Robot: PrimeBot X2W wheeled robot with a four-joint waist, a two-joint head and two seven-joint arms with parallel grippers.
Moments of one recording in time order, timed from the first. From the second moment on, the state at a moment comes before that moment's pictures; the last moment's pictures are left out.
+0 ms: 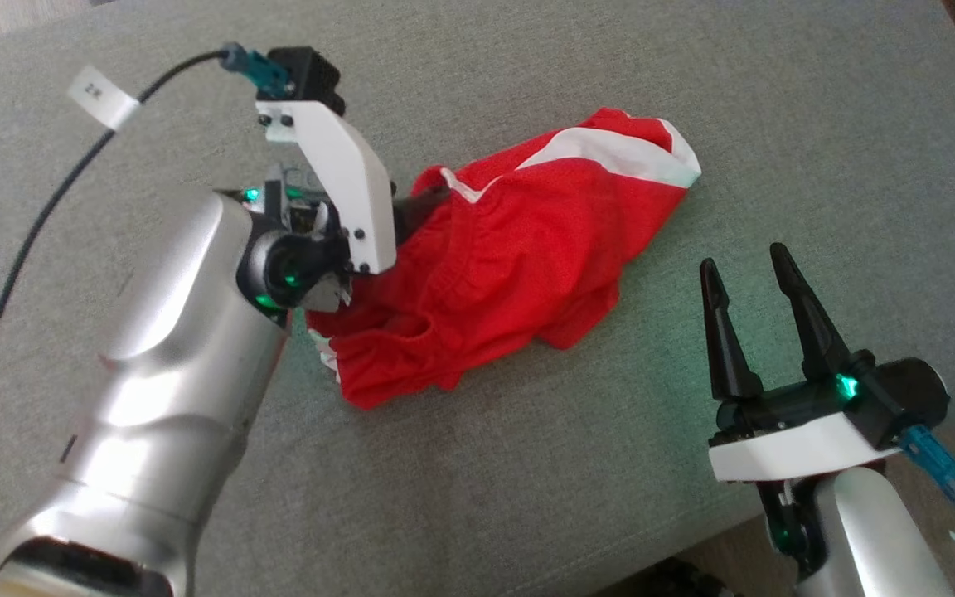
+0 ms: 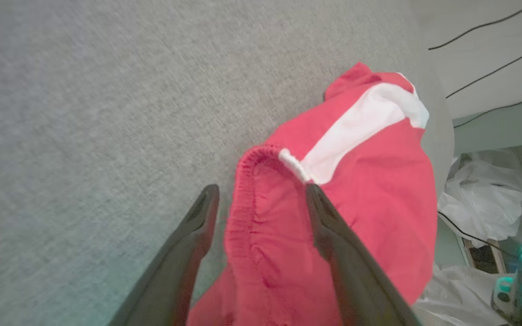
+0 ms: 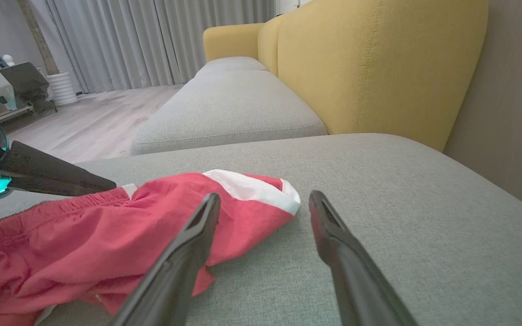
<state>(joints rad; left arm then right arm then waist) -0.86 0.13 -0.48 0.52 -0.83 -0.07 0.93 -0.11 -0.04 0.14 0.11 0.13 0.13 -0.26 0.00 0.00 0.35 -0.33</state>
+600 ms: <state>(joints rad) -0.90 0.10 -0.45 0.47 -0.86 -0.03 0.90 -0.11 -0.04 0.15 0.11 0.14 0.13 -0.26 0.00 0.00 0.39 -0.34</state>
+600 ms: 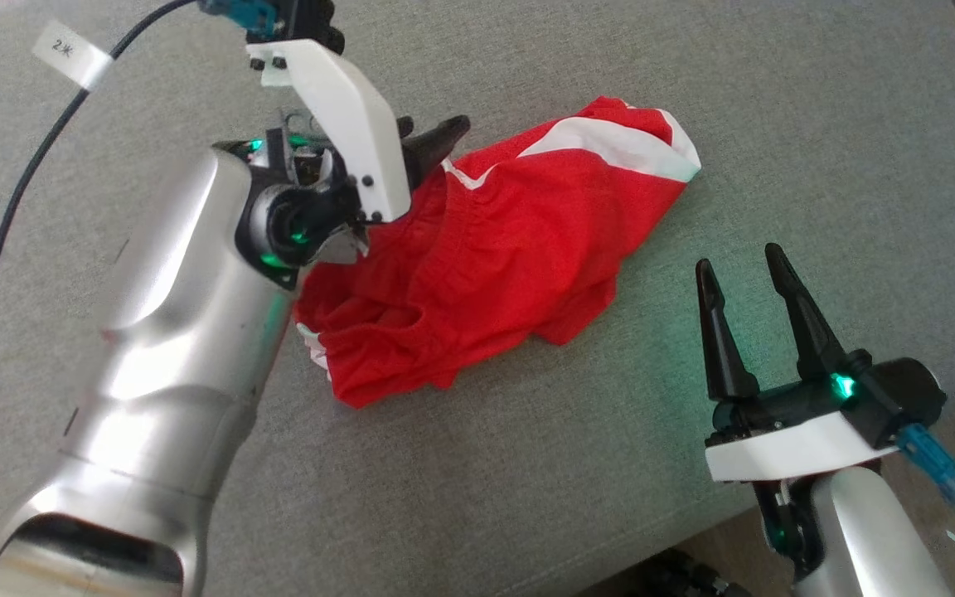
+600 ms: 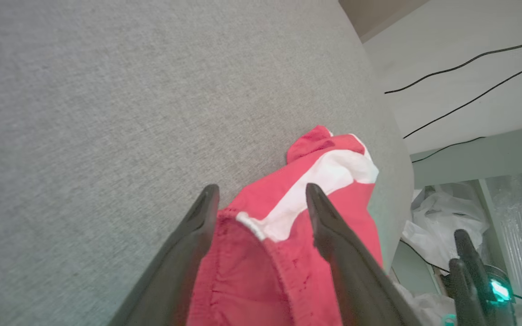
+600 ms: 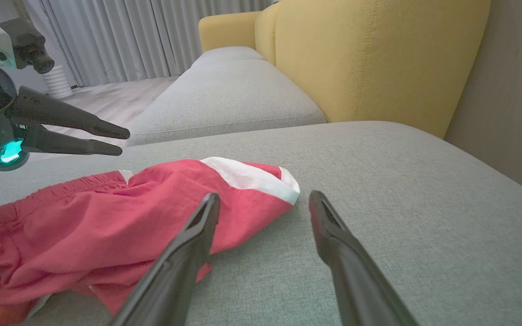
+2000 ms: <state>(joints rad) -0.91 0.06 -0.44 0.47 -0.94 -0.04 0.80 -0.15 -0.04 0.16 0.13 0.16 0.13 -0.26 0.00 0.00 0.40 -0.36</state>
